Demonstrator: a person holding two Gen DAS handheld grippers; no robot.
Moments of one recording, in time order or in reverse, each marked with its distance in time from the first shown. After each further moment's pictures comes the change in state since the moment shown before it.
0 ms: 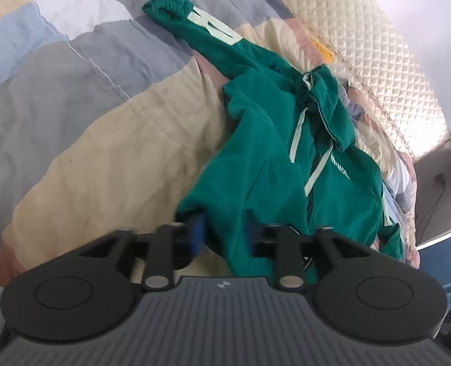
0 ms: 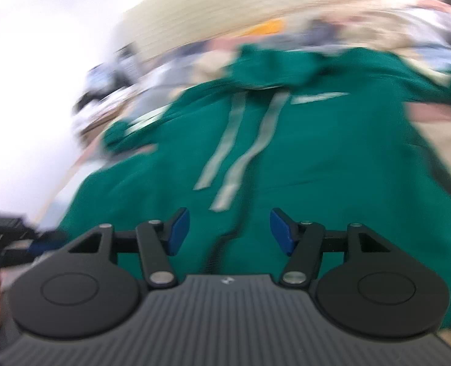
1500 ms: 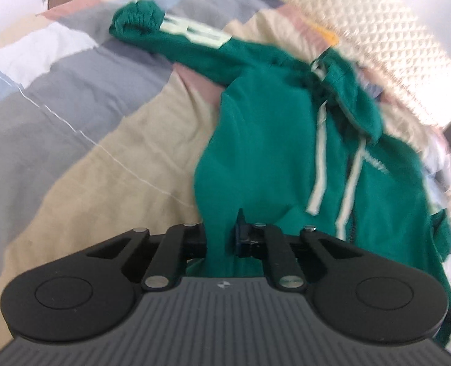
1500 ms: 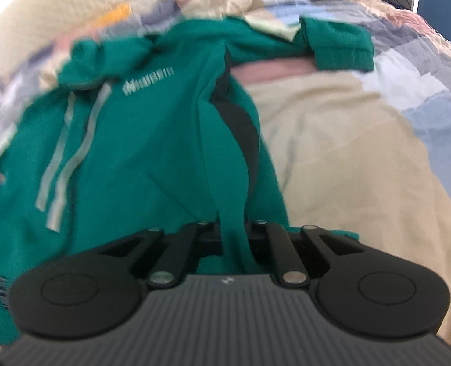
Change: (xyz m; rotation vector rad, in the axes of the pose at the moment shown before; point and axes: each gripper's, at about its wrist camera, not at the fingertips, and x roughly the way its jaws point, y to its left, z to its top) left arm 0.091 -0.022 0.037 0.192 -0.052 0.097; right arm 0.013 -0.084 0.006 0.198 0.060 -0.428
